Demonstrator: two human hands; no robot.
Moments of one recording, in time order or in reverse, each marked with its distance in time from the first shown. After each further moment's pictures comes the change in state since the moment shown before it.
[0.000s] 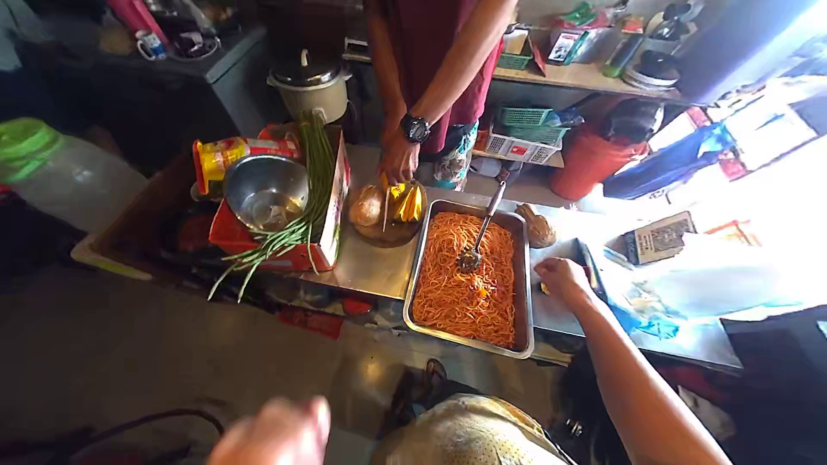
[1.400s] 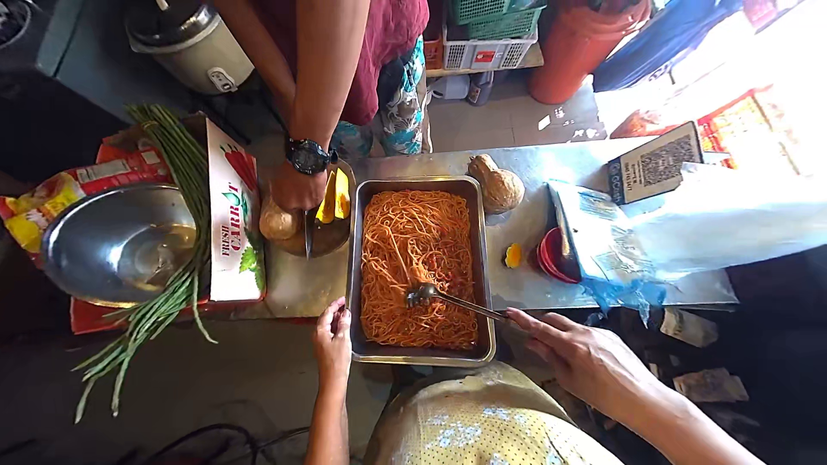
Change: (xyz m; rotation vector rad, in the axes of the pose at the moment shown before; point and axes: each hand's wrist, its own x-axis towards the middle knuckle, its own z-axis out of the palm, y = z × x) left_hand 0.055 -0.334 0.042 0.699 0.173 -0.550; right_hand -0.109 0.078 -0.018 -0.100 -0.024 -0.523
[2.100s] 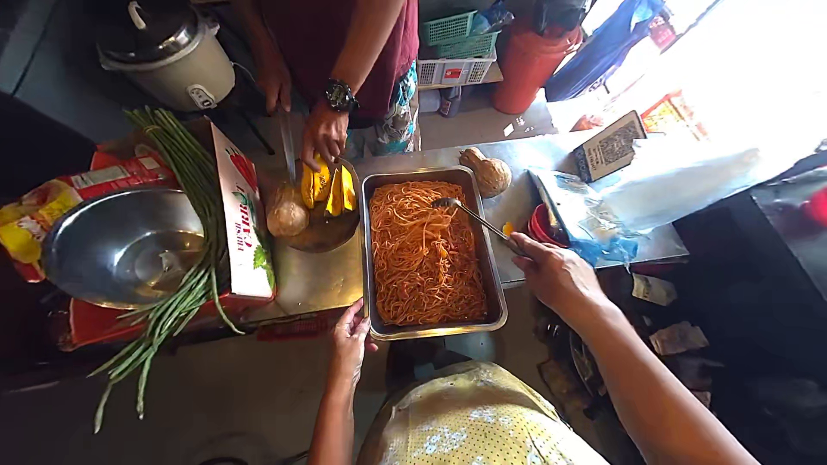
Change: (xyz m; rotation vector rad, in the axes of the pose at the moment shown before) left_hand -0.011 -0.001 -0.043 -0.281 -0.359 -0.320; right_hand 0.060 -0.063 -0.006 0.022 0.047 0.562
